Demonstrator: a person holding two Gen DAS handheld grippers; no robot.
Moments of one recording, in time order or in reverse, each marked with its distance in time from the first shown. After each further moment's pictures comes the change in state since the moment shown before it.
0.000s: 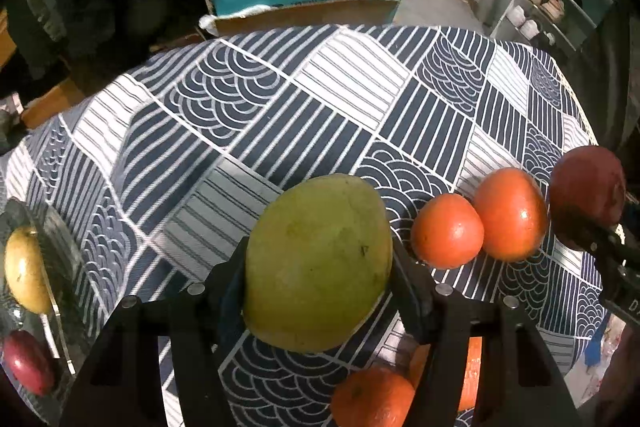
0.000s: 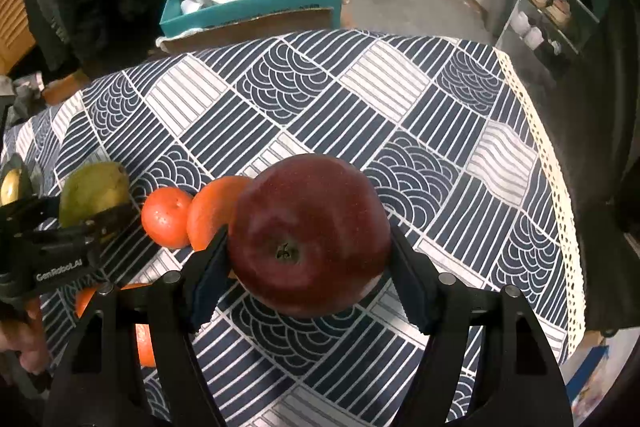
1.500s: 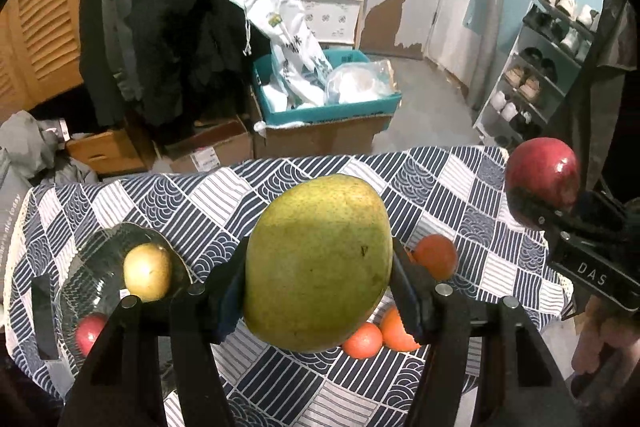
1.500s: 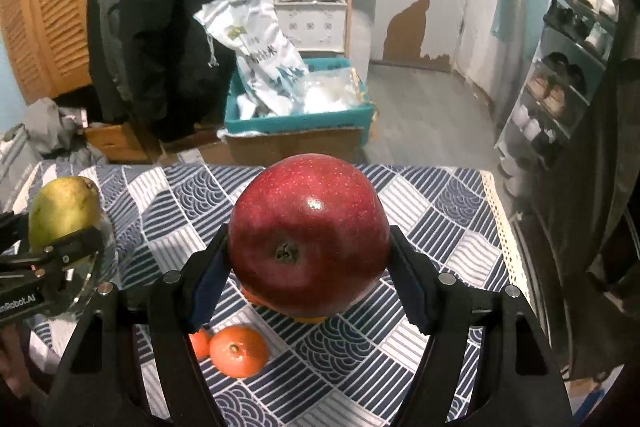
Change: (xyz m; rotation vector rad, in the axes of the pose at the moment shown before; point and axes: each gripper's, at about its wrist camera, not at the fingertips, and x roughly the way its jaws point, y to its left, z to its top) left arm -0.176 0.027 -0.016 -0.064 -0.306 -0.004; right arm -0.132 0.049 0.026 -0.095 -0.315 0.046
